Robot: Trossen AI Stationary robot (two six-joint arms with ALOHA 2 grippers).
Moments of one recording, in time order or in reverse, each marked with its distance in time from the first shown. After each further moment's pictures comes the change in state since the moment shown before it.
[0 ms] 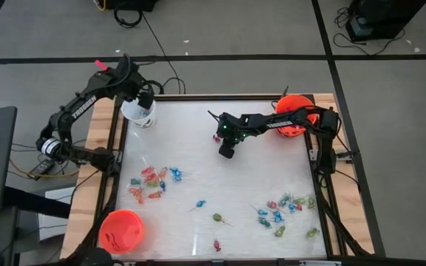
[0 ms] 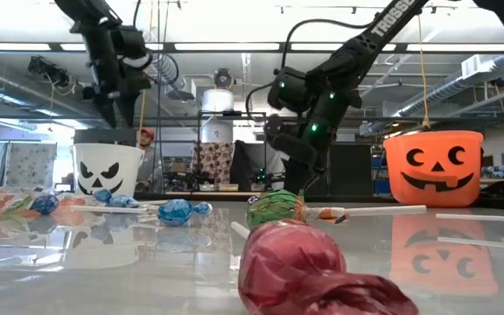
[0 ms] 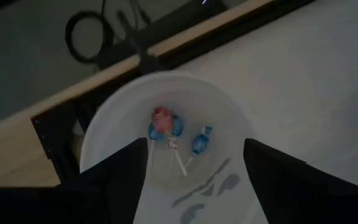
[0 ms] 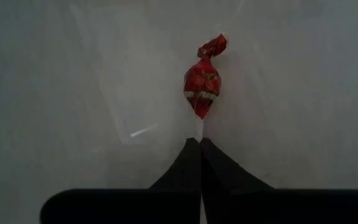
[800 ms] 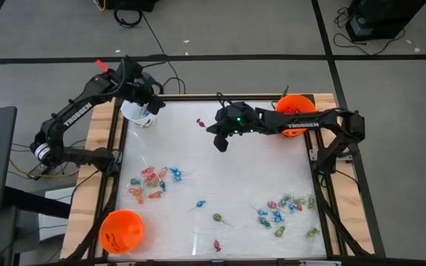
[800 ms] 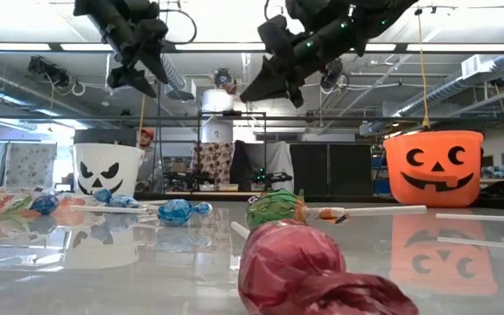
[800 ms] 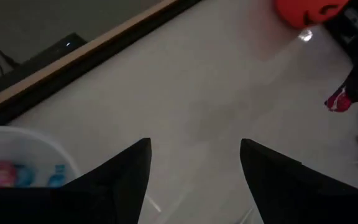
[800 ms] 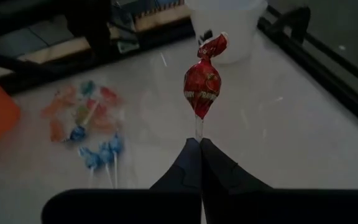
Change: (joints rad) left arm -0.197 -0.081 0.067 0.055 0.373 -0.101; right arm 0.076 -0.267 0.004 0.304 0.009 0.047
